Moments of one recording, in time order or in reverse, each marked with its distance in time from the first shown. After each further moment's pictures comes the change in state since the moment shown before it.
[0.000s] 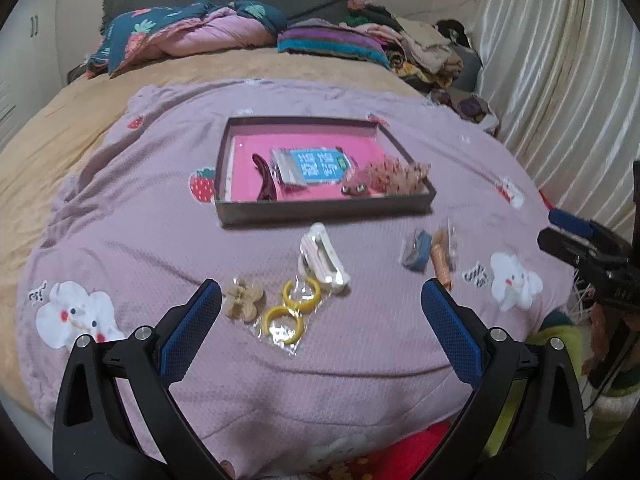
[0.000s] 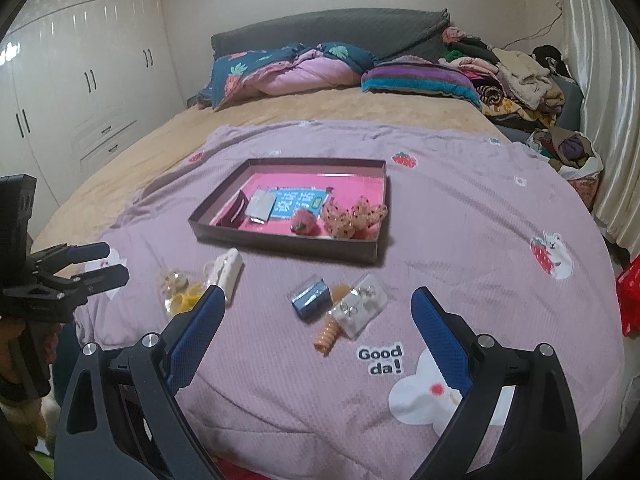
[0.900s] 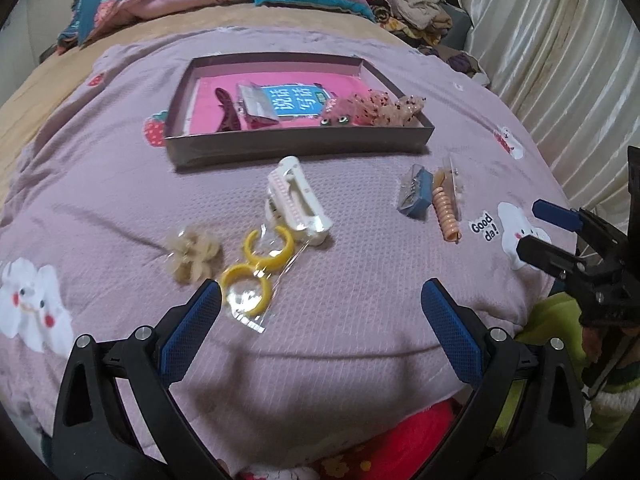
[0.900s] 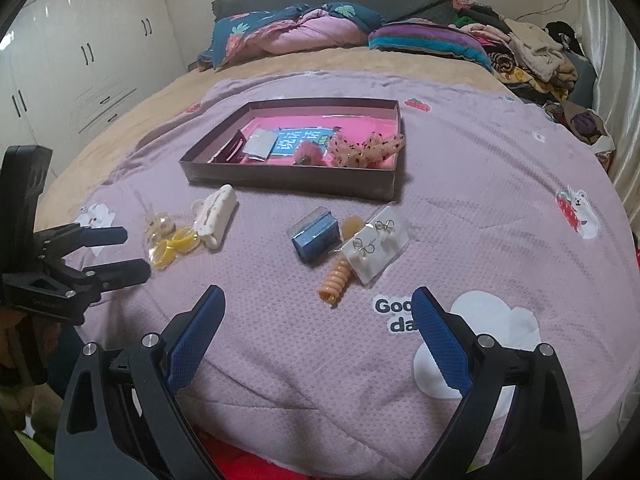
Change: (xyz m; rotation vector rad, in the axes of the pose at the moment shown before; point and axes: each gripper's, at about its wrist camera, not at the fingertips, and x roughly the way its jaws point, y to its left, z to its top) left arm 0.061 -0.013 -0.022 0.027 0.152 -0.064; right arm 0.047 0.001 -0.040 -0.006 0.125 0.015
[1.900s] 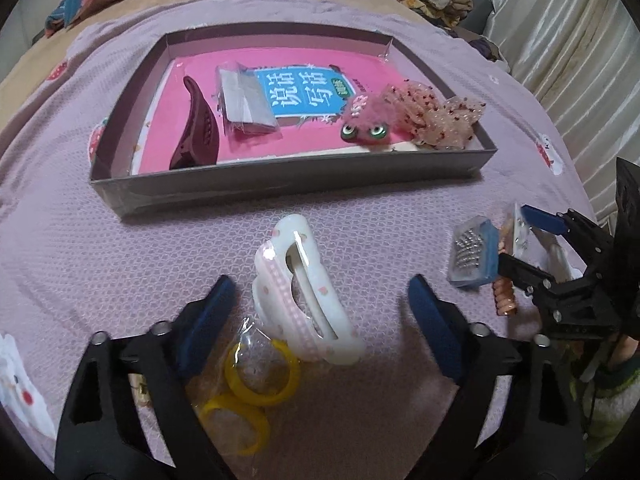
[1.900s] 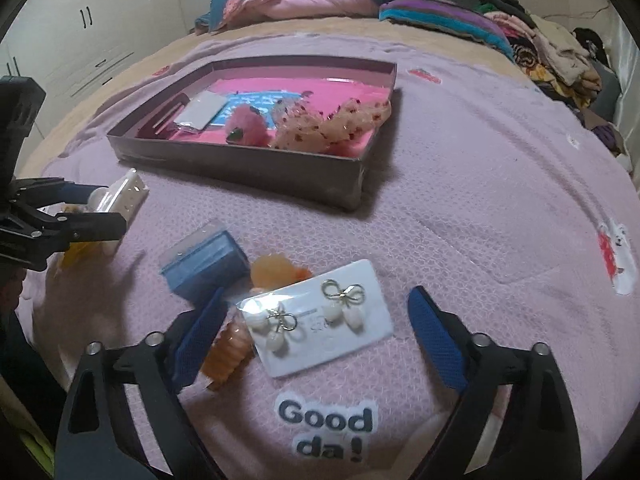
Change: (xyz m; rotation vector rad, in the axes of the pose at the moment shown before) left arm 0.085 0.016 0.056 -0.041 0.112 0.011; right arm 0.109 -0.057 0.033 -0.095 0.113 -0.003
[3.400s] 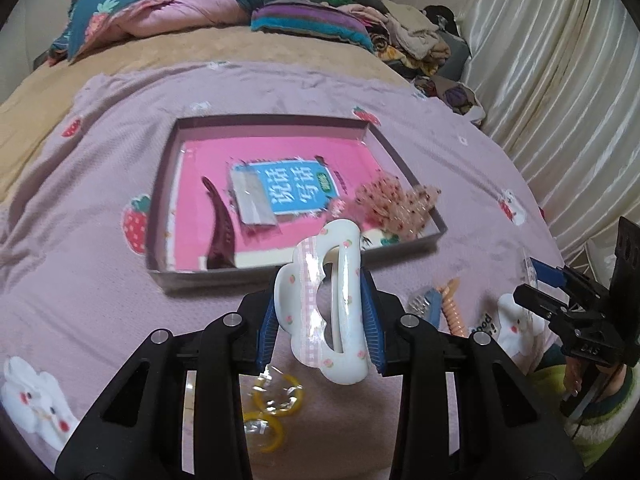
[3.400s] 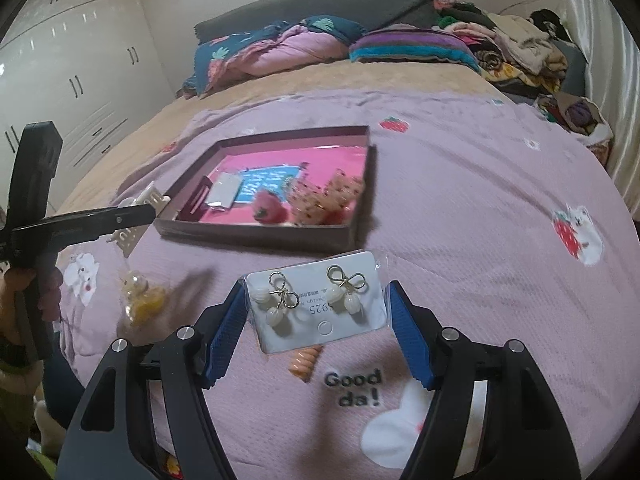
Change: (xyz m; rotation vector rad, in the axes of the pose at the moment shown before) left arm -0.077 0.006 0.033 0.010 -0.193 -0.064; right arm -0.096 0.006 0.006 0.159 -0.170 0.034
